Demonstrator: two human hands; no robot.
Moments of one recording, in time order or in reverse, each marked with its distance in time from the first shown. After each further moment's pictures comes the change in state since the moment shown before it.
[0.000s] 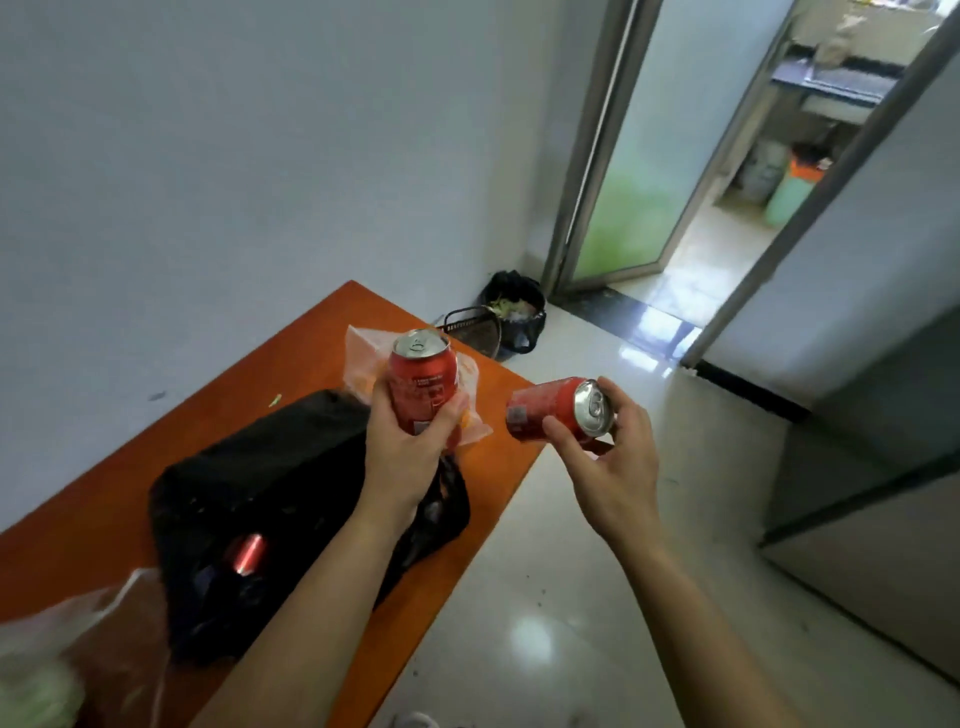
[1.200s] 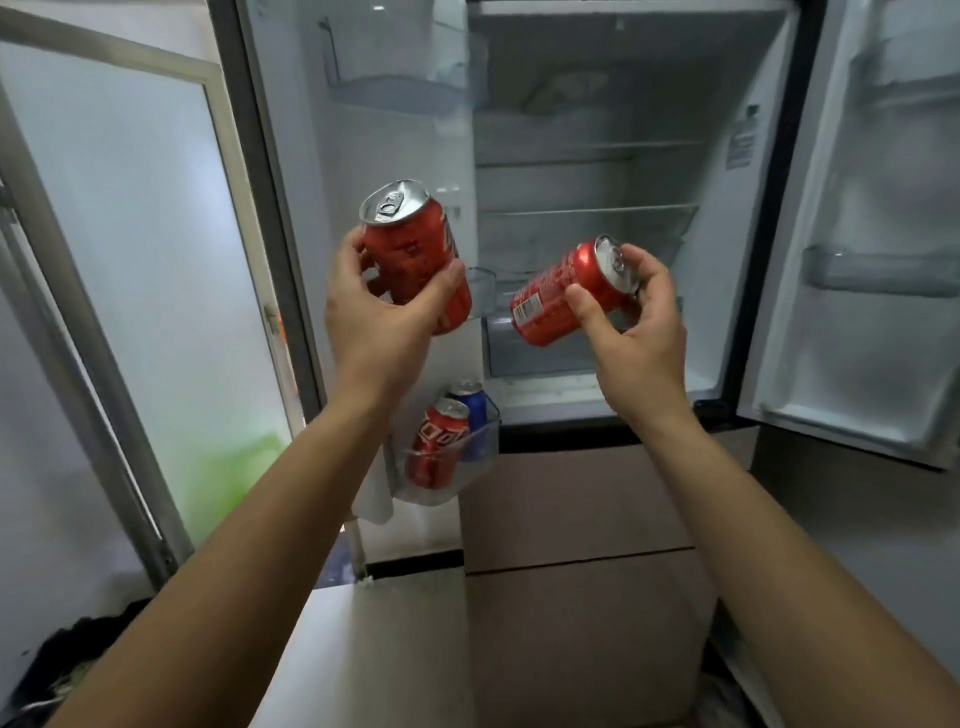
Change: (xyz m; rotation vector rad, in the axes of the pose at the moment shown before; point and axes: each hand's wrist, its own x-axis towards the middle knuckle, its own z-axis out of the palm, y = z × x) left_hand -0.272 0.279 0.749 -0.165 -0.518 0.798; right_hand 0.090 0.074 -0.807 0.086 0.858 -0.390
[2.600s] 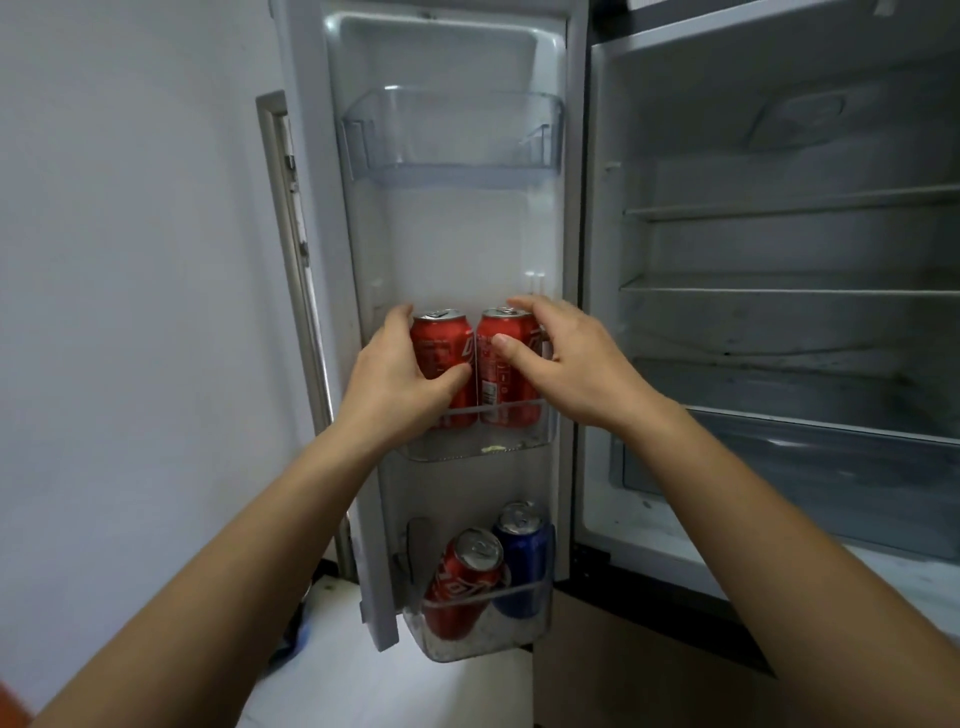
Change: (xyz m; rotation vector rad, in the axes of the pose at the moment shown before) left_hand 0.100 -0.040 0.060 0.891 0.109 -0.136; right_hand 0.192 0.079 0.116 -0.169 -0.830 -0.411
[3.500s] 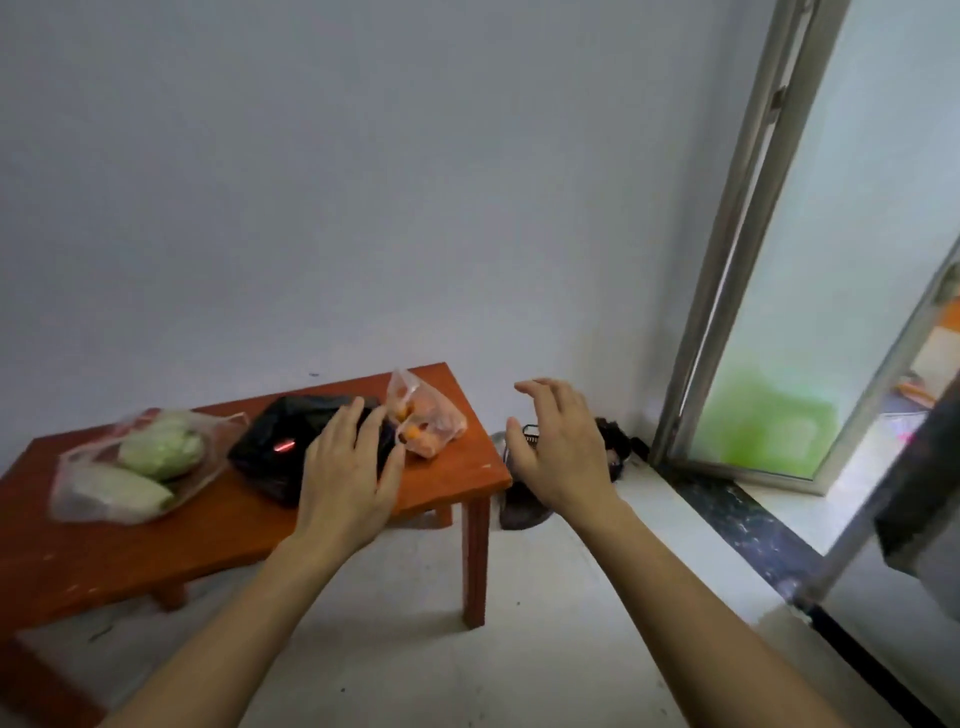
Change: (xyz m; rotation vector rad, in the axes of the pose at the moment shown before) left_hand -0.356 -0.358 -0.324 0.852 0.145 -0.683; right_hand -0.125 -0.342 0.443 0.407 -0.242 -0.381
